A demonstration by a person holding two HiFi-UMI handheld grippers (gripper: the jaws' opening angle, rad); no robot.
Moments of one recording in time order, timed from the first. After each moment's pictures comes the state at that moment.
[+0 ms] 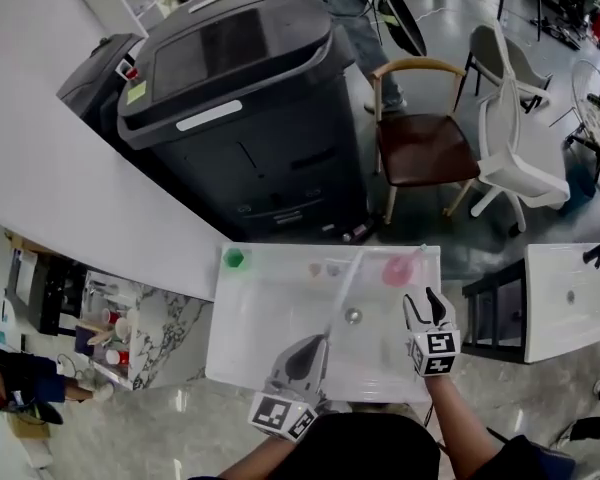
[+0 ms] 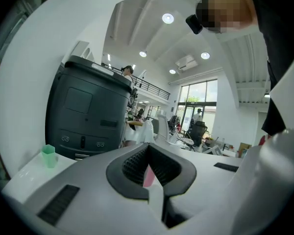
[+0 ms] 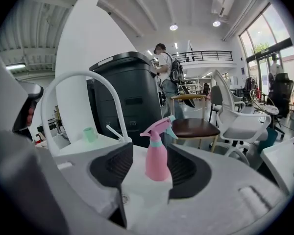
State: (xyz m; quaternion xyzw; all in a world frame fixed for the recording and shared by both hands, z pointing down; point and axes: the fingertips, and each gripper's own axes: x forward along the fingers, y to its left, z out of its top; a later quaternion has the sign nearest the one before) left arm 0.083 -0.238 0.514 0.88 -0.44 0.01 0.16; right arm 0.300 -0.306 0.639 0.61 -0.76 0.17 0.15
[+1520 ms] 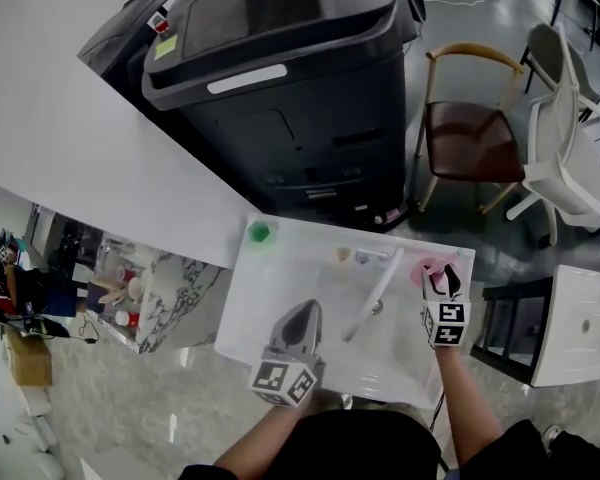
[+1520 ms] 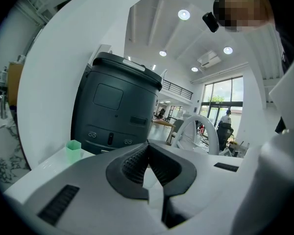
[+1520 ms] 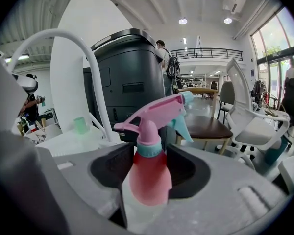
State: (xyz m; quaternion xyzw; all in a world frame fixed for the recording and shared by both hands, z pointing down) left arm 0.015 -0.306 0.564 0.81 -0.56 0.01 0.20; right arm 0.281 -0.397 0.701 0.58 -0.77 0.17 0.19
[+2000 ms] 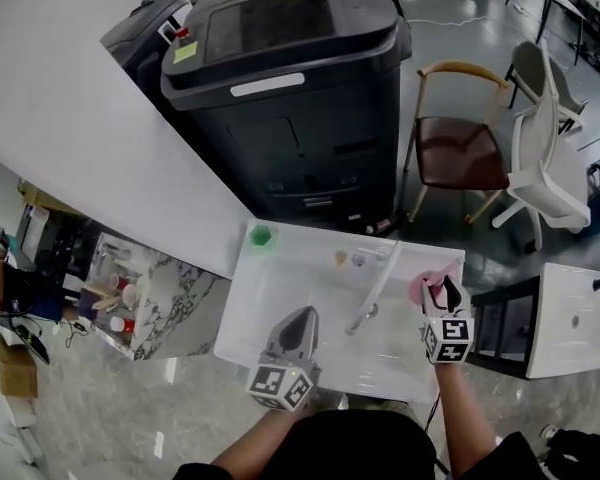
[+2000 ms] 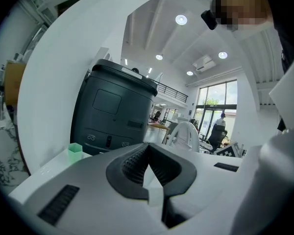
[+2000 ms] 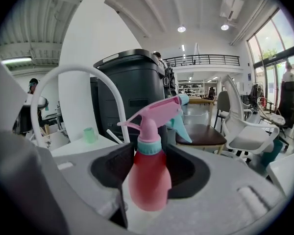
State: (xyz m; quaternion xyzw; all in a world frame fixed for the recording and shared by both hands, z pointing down) left arm -0.002 -0.269 0.543 0.83 -0.53 0.00 0.19; right arm 0.269 -0.340 0.631 0.59 -0.78 0.15 0.16
